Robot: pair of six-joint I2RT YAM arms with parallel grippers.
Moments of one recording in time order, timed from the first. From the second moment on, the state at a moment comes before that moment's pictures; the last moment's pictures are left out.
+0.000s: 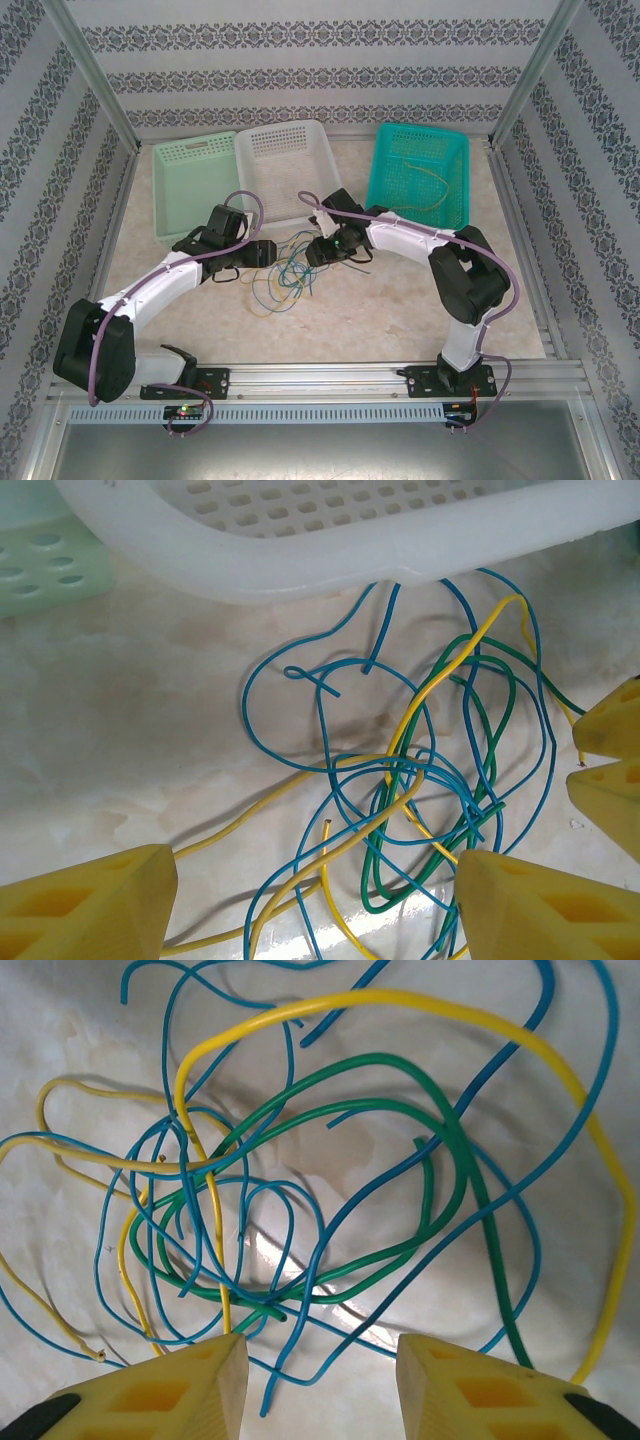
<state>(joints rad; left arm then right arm) -0.36 1.30 0.78 -0.41 0.16 -0.37 0.64 1.83 1.22 -0.53 -0.39 0.29</state>
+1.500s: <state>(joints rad) -0.36 1.15 0.85 -0.41 0.13 -0.33 0.67 1.31 1.50 -0.89 -0.07 0.13</state>
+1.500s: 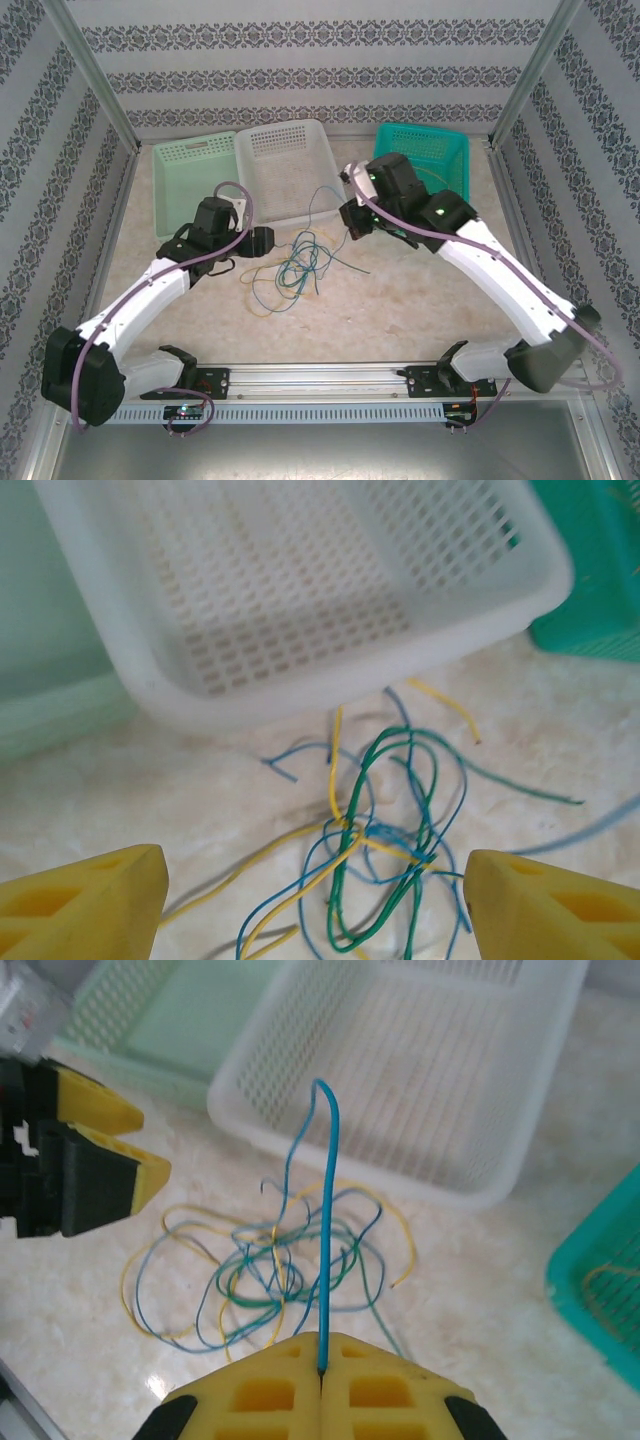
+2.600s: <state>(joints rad) -0.37 1.32 1.16 -0.19 0.45 -0.33 0.68 1.37 1.54 -0.67 -0.27 0.10</state>
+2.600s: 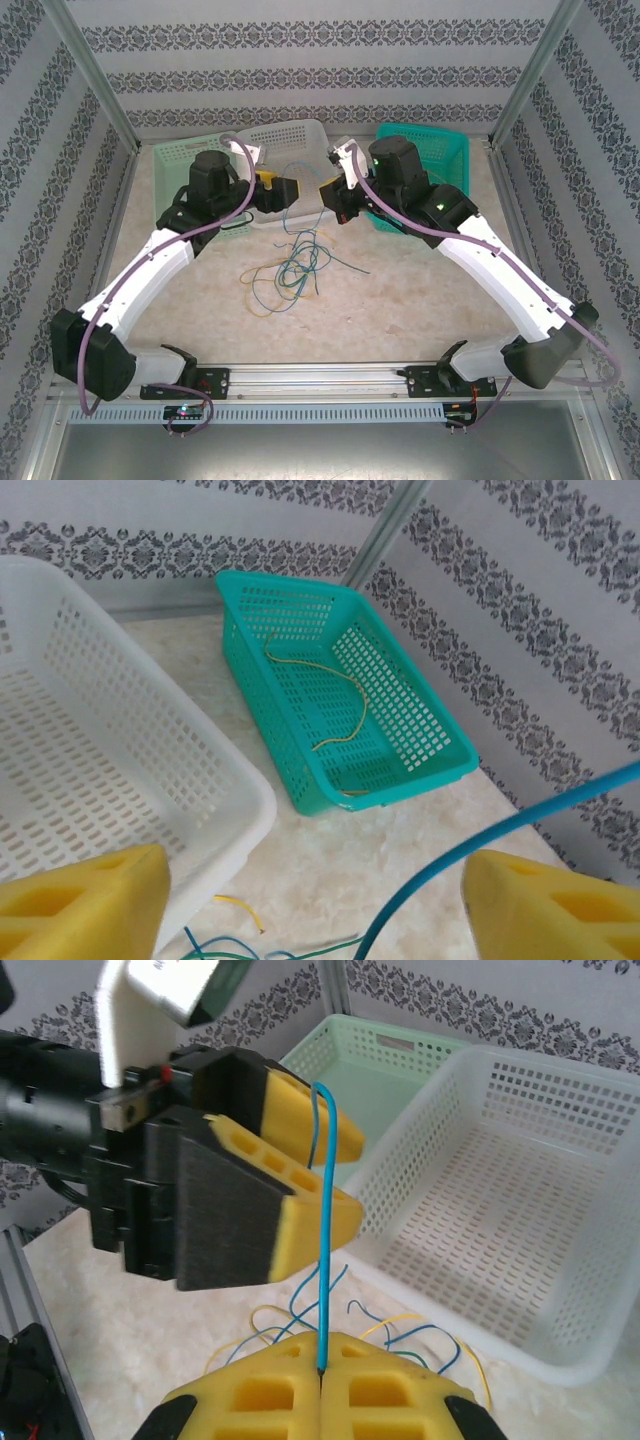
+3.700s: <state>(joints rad) 0.05 1.47 1.52 -0.53 -0.05 -0.11 0.65 1.48 1.39 -0.63 -0.15 0.26</state>
